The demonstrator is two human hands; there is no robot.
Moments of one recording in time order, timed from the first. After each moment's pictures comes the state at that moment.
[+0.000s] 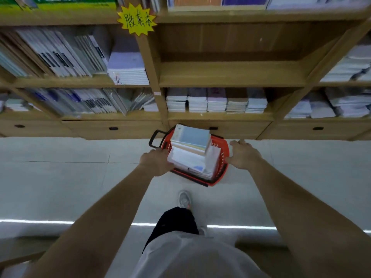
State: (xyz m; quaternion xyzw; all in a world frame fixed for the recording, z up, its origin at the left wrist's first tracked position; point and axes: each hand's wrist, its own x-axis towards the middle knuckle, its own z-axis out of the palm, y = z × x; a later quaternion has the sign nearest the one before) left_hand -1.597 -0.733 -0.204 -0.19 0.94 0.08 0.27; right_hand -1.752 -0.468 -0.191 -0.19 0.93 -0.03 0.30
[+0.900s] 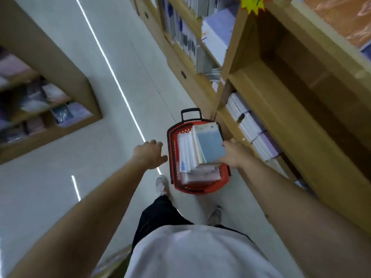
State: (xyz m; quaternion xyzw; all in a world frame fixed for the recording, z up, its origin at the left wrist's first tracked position) left_hand -1.738 -0.598 -0.235 -0.63 0.71 0.19 0.25; right_hand -2.041 -0.590 -0.243 -0.65 0.66 0.17 0.34
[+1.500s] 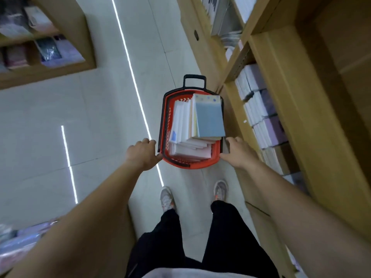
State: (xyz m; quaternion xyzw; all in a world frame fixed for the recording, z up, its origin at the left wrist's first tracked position) left_hand -1.773 -0.476 -0.336 -0.71 0.62 0.26 0.22; right_hand -2.087 -0.534 -0.324 -0.66 0.65 0.18 0.34
